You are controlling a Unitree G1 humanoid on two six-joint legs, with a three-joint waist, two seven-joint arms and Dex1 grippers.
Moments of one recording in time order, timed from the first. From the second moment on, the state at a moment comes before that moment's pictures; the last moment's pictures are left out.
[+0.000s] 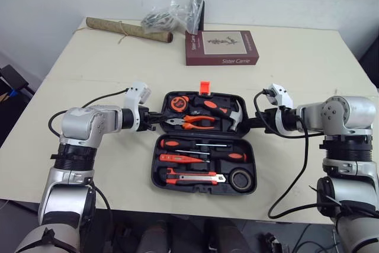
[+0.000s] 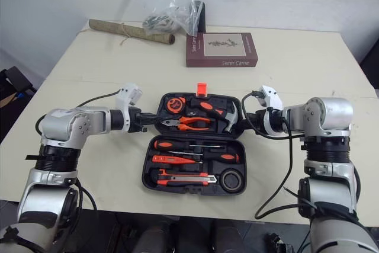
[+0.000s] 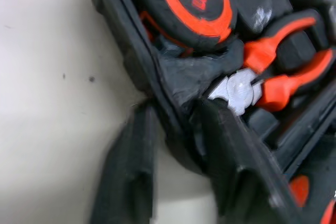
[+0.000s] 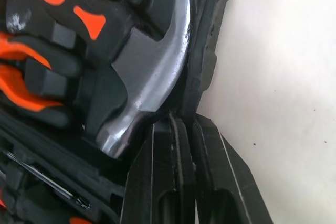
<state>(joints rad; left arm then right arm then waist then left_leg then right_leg) -0.75 0.53 0.00 0.13 -0.45 1.18 -0.56 -0.82 -0.55 -0.18 0.19 0.47 1.55 0.54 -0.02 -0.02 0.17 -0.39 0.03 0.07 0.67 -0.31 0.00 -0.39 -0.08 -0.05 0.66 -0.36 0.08</state>
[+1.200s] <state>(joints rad) -0.04 0.69 0.26 0.23 -0.28 -0.39 -0.84 -0.03 -0.76 -0.08 0.19 0.08 -0.57 0.74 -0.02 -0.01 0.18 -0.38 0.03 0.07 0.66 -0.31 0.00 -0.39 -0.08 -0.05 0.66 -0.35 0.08</state>
